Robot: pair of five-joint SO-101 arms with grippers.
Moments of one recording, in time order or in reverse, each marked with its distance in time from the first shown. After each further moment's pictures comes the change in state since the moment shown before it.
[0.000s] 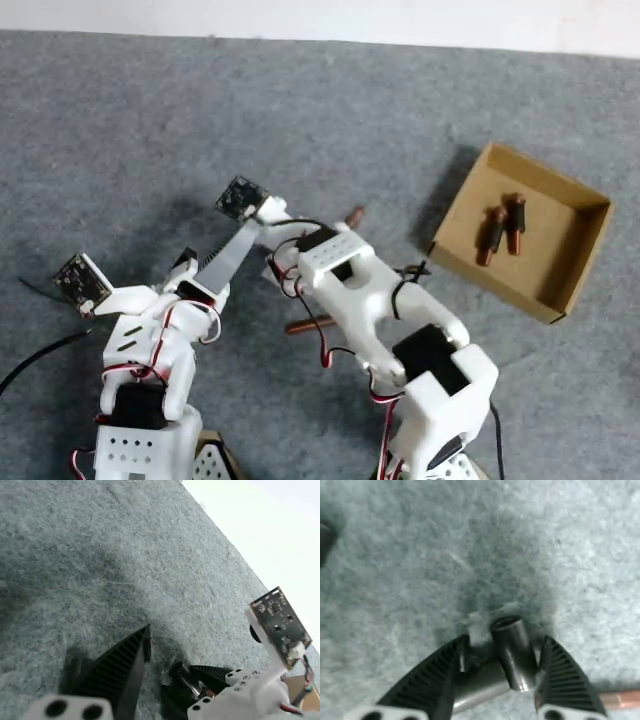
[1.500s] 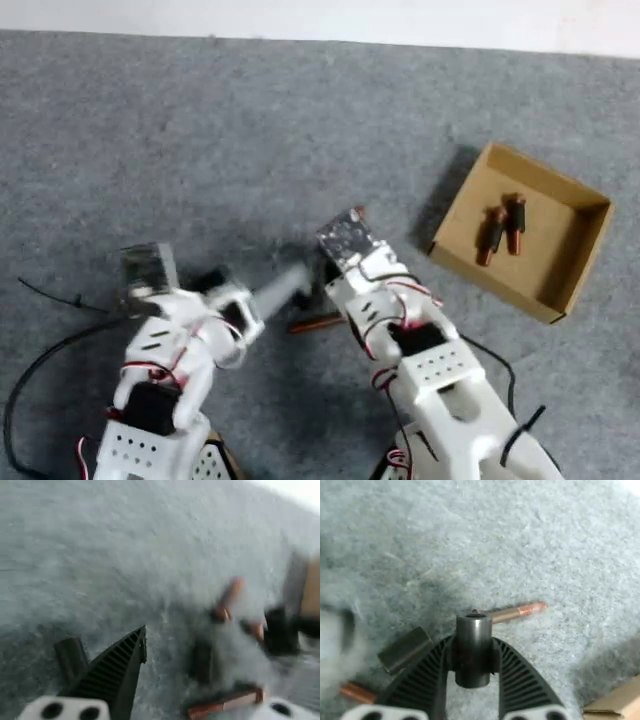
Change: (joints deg) left arm 13.7 0.0 0.0 8.2 -24.3; right arm 11.6 -59.6 52.3 -21.9 -6.4
